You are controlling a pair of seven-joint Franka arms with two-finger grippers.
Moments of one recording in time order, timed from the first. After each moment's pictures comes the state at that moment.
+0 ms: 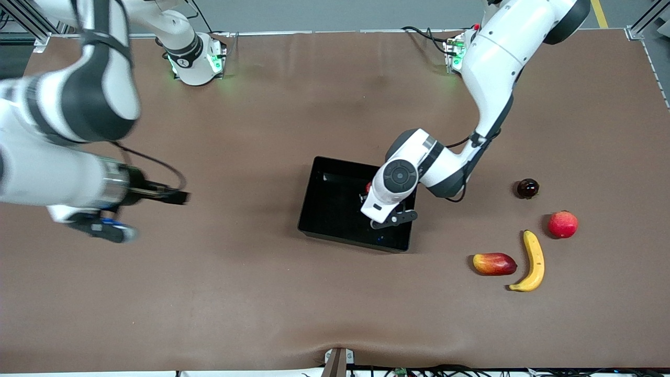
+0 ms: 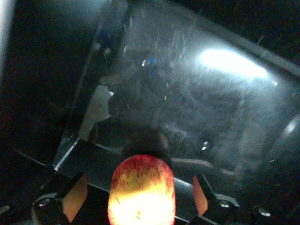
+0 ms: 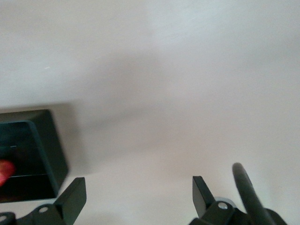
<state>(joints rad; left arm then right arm) -0.28 0.72 -0.38 -1.54 0.15 2.12 -0.92 0.49 0.51 -0.55 -1.11 0.32 1.33 0.29</state>
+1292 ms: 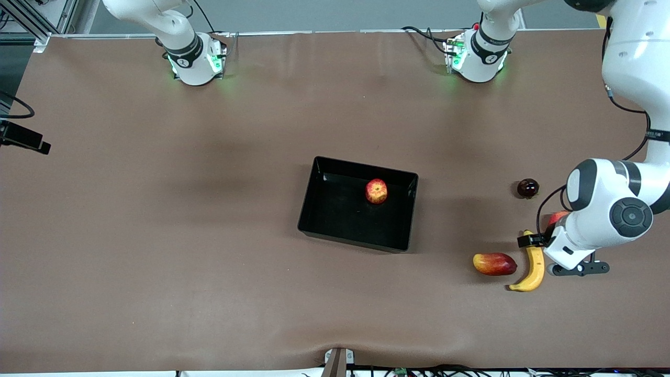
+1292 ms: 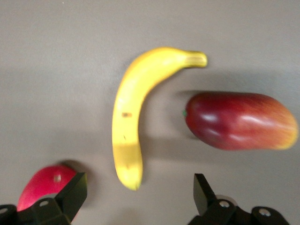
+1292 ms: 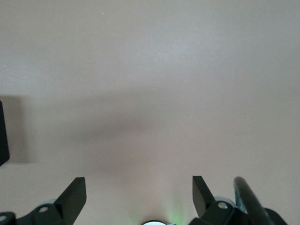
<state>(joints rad) 0.33 0.68 -0.36 -1.56 0.35 2.17 -0.19 0.41 0.24 -0.63 -1.21 0.13 1.30 -0.04</state>
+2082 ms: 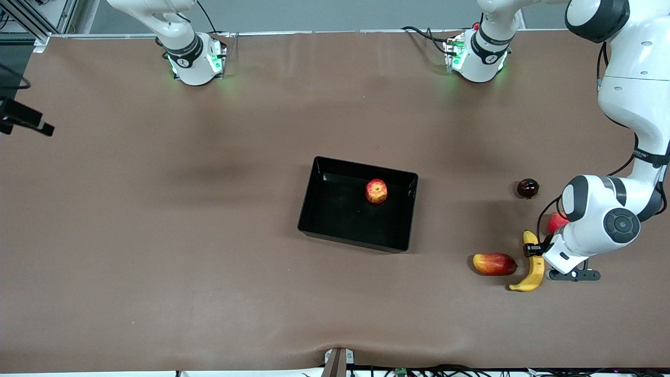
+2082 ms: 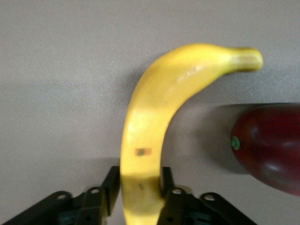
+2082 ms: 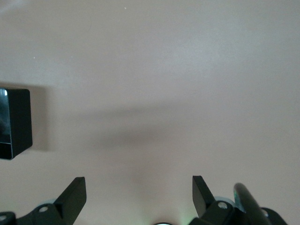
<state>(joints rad) 0.35 0.80 -0.32 -1.55 0.37 2.32 -0.10 -0.01 -0.02 -0.14 -1.54 0.10 1.45 -0.04</state>
